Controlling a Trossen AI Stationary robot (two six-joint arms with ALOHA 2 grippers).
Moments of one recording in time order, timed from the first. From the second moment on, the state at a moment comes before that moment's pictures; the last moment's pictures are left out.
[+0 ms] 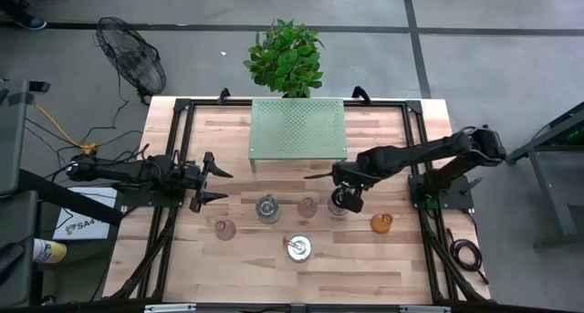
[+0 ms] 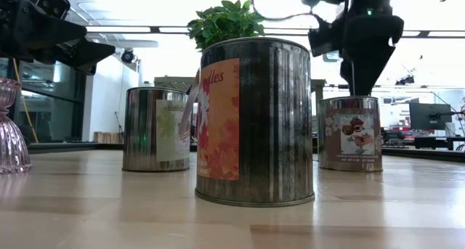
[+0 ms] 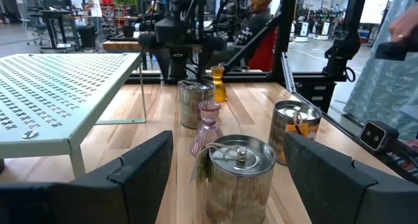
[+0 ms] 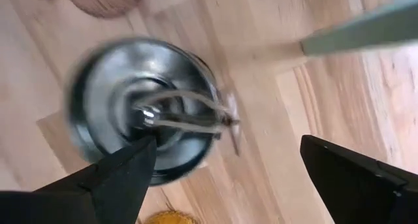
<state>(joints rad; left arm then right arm) -0.13 0.04 0.02 0.02 0.01 -0.03 0.07 1.49 1.05 -0.96 0.03 0.49</state>
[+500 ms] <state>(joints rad) -0.13 0.04 0.02 0.02 0.01 -0.03 0.03 1.49 1.00 -0.94 -0.05 0.57</state>
